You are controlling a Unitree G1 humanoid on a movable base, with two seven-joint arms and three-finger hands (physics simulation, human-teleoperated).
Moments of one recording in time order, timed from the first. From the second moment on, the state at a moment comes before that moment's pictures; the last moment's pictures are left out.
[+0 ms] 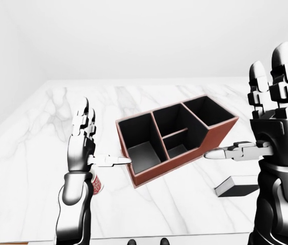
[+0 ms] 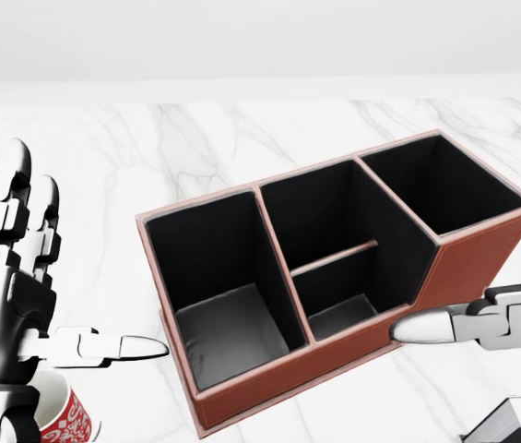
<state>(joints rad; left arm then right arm) 0.01 0.03 0.08 -0.48 0.00 0.09 -0.07 -0.12 -0.17 -0.30 -0.75 0.05 0.09 0.25</state>
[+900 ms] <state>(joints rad) 0.01 0.03 0.07 -0.47 0.01 0.09 -0.07 -0.13 -0.28 -0.41 -0.82 -0.20 0.09 0.53</state>
